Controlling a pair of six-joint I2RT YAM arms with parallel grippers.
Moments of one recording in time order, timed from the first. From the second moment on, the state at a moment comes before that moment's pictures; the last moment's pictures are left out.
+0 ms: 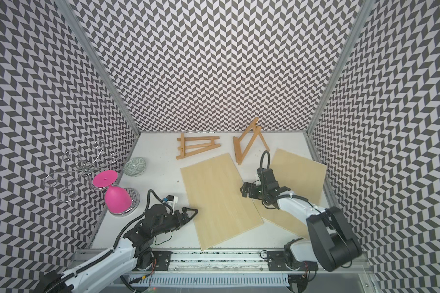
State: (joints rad) left arm -0.57 0.69 0.03 0.09 0.34 -1.04; right arm 0.38 1.40 0.62 -0.16 -0.26 0.50
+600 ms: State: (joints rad) left arm -0.60 0.74 0.03 0.14 0.33 -1.07; right arm 0.41 1.49 0.63 -0.06 -0.52 0.43
